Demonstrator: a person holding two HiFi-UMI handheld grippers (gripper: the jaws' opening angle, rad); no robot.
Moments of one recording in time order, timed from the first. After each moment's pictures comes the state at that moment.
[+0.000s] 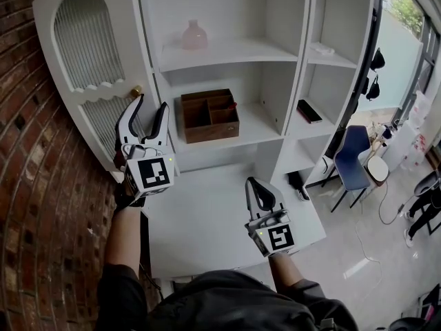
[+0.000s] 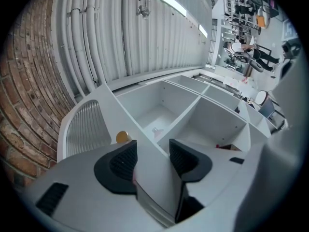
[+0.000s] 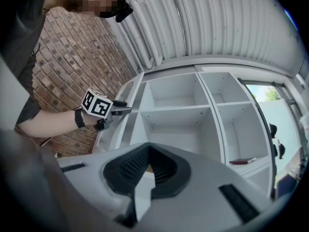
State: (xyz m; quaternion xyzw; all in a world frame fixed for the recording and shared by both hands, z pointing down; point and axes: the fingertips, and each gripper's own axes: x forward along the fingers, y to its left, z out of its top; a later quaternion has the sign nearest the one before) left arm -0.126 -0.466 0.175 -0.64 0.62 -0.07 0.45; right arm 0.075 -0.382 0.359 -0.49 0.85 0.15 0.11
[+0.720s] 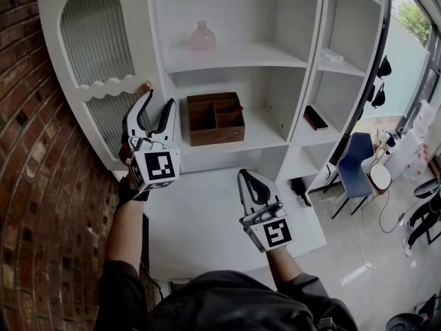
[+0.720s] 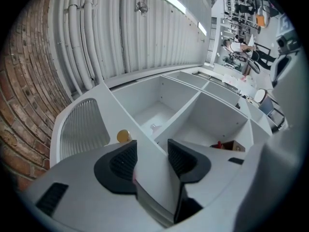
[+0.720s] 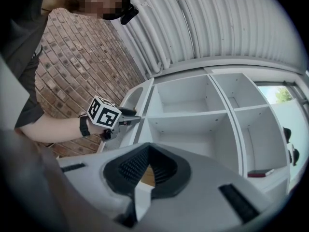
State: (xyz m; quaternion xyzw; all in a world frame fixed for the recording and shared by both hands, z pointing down) left arm -0.126 -0.493 0.176 -0.65 0.62 -0.08 0.44; right arm 0.042 -0.400 0.324 -0.44 0.87 0.19 0.12
